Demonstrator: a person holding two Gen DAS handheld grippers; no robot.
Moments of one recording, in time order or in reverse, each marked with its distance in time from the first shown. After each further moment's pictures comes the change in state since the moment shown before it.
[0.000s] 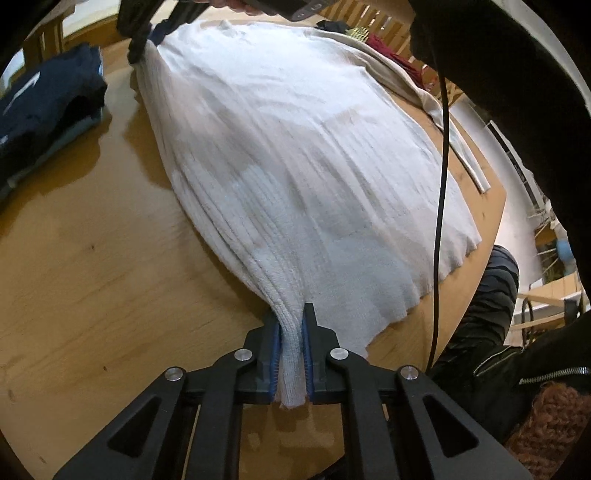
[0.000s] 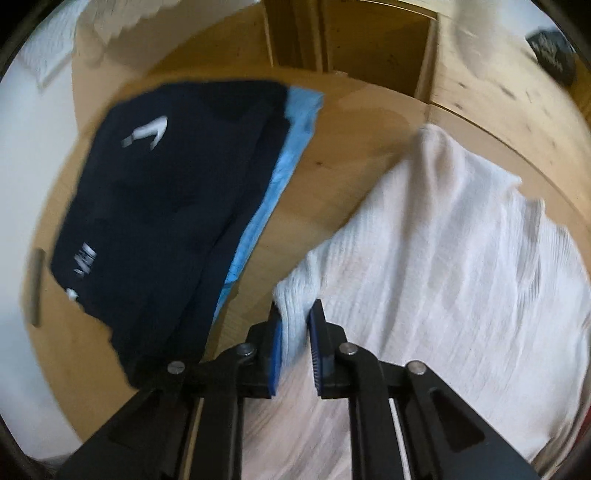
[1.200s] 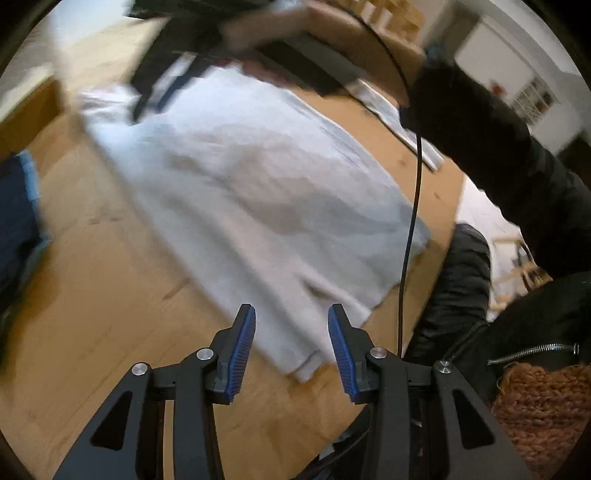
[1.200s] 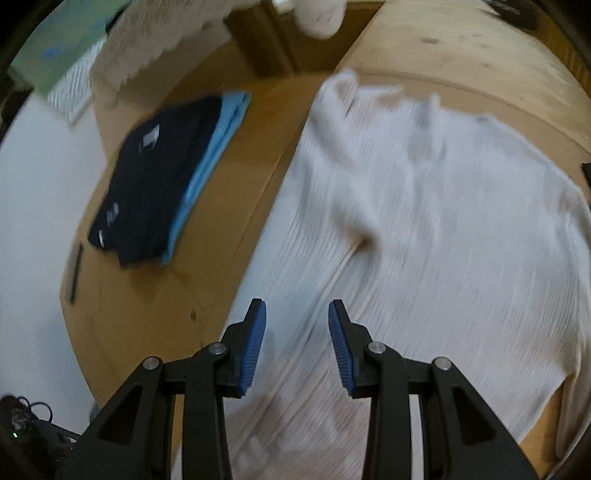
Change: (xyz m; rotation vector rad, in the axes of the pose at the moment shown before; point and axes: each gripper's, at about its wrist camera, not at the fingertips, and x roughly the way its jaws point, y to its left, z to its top) left arm 0.003 -0.066 0.065 0.278 0.083 -0.056; right arm -0.064 -0.107 -0.039 0.051 -0.034 0.111
